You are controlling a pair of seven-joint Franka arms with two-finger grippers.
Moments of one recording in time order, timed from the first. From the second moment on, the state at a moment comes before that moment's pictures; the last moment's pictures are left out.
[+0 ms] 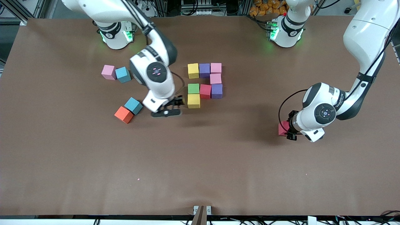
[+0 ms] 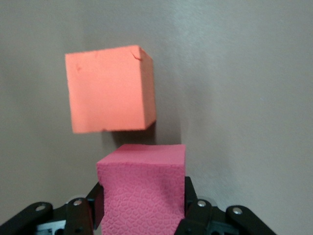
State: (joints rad) left arm 0.41 0.63 -0.64 -1.84 0.47 2.20 -1.89; right arm 0.42 0.41 0.18 -1.84 -0.12 2.15 0.51
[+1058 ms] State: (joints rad) left arm 0.22 0.63 -0.65 -1.73 0.46 2.20 -1.89; right arm 0.00 0.29 0.17 -2.04 -0.12 2.18 -0.57
